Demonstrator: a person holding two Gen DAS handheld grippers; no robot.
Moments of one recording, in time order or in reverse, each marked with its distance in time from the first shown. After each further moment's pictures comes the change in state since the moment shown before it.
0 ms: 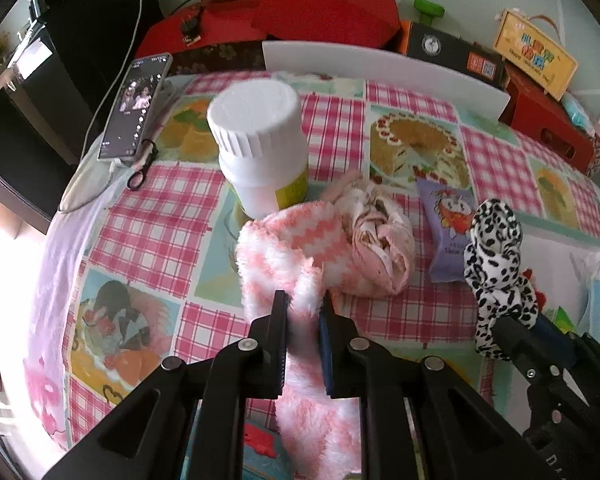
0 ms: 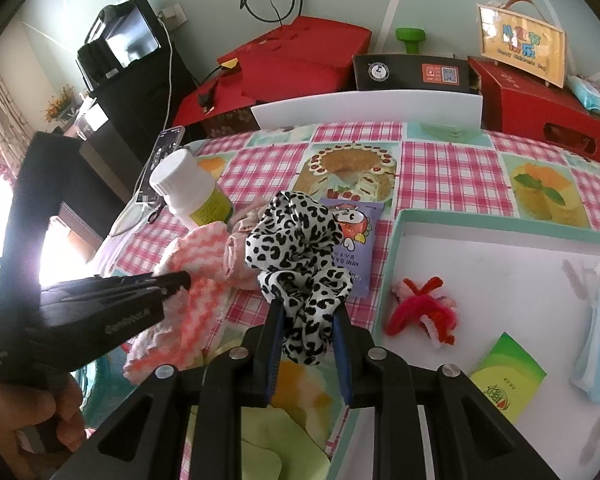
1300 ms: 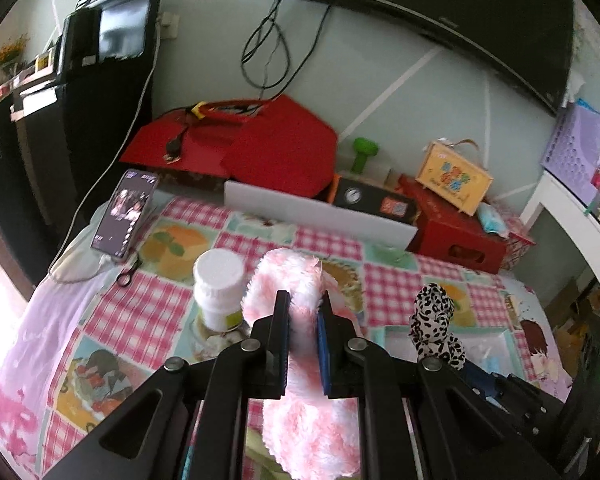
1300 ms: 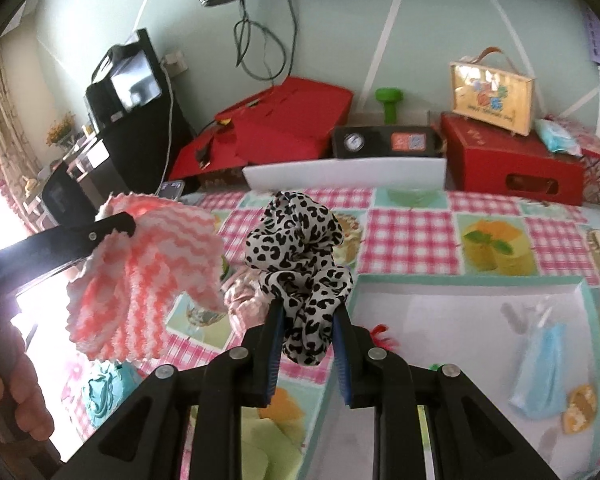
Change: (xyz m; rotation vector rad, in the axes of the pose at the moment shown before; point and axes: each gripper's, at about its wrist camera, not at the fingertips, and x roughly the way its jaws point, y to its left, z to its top) left arm -0.112 0.002 0.004 -0.064 -0.425 -0.257; right arm -0.065 -0.003 0.007 -0.005 -0.177 -0.068
